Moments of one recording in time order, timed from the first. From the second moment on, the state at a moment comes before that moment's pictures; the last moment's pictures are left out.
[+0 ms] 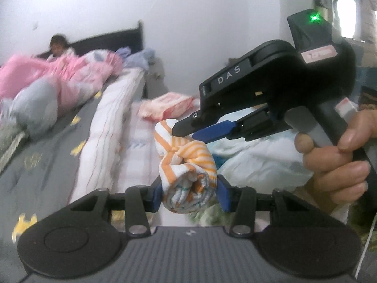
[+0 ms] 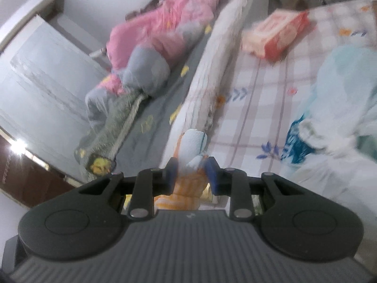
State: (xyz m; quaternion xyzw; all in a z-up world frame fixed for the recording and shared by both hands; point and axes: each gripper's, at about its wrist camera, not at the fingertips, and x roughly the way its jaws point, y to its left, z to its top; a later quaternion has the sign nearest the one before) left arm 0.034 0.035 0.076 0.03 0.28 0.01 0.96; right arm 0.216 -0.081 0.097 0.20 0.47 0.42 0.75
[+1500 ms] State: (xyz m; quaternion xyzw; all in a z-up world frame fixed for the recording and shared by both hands) left arm 0.162 -0.194 0.062 0.05 0.35 -0.26 0.90; right arm 0.281 -0.422 0.044 0.22 0.50 0.20 0.81
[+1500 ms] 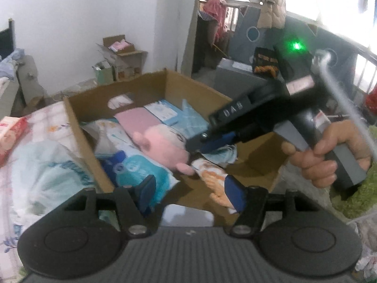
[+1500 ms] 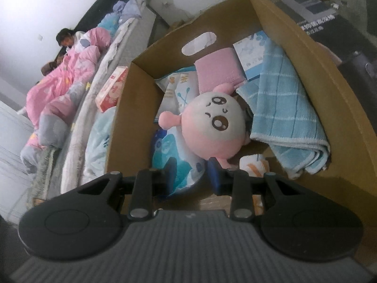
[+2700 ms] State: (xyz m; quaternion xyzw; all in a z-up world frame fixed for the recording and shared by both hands) left arm 0.072 -0.021 0.041 -0.01 0.36 -0.05 0.93; right arm 0.222 -0.369 0.094 0.17 0.45 0.19 0.86
